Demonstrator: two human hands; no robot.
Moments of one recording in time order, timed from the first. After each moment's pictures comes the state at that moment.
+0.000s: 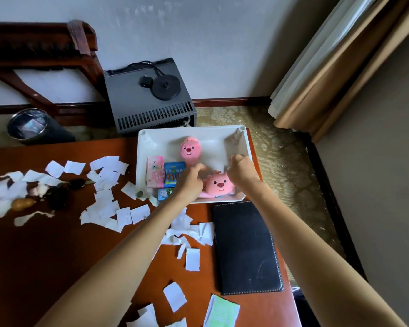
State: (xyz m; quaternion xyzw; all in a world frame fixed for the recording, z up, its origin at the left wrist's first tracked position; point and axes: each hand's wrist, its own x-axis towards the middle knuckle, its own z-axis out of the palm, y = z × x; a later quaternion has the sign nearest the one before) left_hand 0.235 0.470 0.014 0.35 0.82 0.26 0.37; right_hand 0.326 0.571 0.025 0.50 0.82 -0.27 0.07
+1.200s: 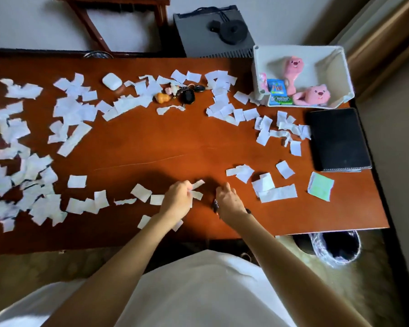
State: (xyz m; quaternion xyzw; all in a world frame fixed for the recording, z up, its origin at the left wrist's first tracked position) left_hand 0.178 0.017 -0.008 0.32 0.88 0.15 0.33; right_hand 0.290 0.102 -0.020 0.36 0.86 -0.25 0.26
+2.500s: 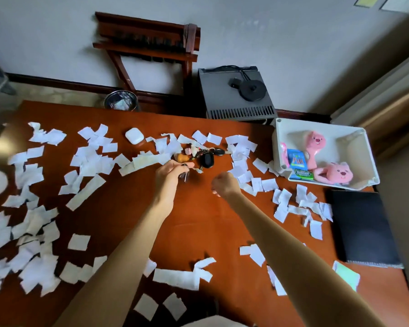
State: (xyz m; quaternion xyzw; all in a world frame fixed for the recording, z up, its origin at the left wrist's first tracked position) left_hand 0.023 0.123 0.041 0.00 0.73 0.61 0.30; right_hand 0.102 0.237 0.006 0.50 0.73 -0.46 0.09
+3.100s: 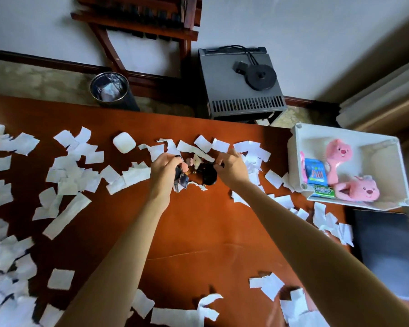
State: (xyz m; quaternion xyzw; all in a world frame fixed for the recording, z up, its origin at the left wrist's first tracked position) left_hand -0.052 0.173 0.004 -0.03 0.77 0.56 0.31; right_hand 0.034 0.308 -0.028 0.38 0.88 -0.28 0.05
